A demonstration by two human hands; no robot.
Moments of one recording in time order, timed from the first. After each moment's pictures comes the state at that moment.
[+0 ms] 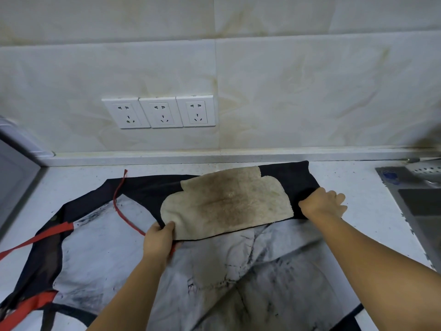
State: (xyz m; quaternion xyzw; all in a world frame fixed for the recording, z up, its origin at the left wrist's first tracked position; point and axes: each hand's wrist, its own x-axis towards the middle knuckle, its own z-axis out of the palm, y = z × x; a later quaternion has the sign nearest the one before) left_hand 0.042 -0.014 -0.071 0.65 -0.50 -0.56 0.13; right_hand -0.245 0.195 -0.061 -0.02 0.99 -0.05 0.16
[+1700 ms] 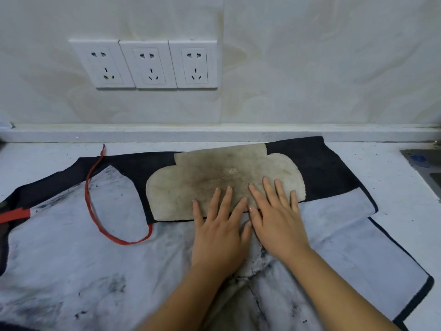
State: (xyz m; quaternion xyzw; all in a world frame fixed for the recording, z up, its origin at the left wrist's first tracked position) left_hand -0.016 0.068 -0.146 0.26 -0.96 -0.07 0.07; right_hand -0.130 0.161 -0.132 -0.39 0.92 -0.06 0.04
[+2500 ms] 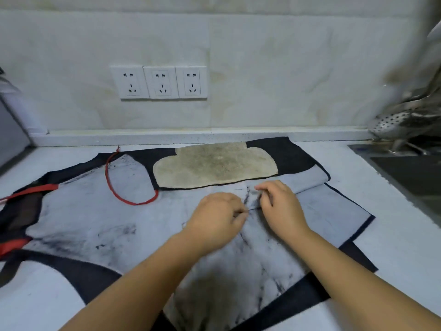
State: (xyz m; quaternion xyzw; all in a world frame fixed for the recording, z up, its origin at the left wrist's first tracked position) left_hand 0.044 0.109 -0.102 0.08 -0.97 -0.19 0.10; right_hand -0.078 0.239 -0.119 -0.37 0.85 -0.37 -0.07
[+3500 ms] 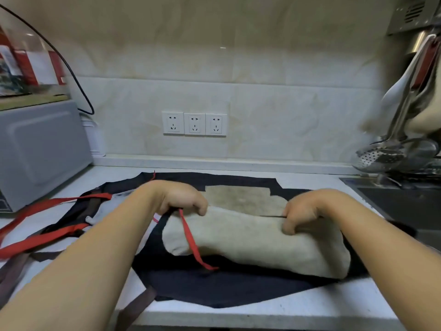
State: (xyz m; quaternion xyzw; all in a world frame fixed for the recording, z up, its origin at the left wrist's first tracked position) left_hand 0.165 0.072 0.016 0.27 -0.82 -0.48 -0.16; right_hand -0.018 0.298 0.030 -0.38 0.87 0.13 0.27
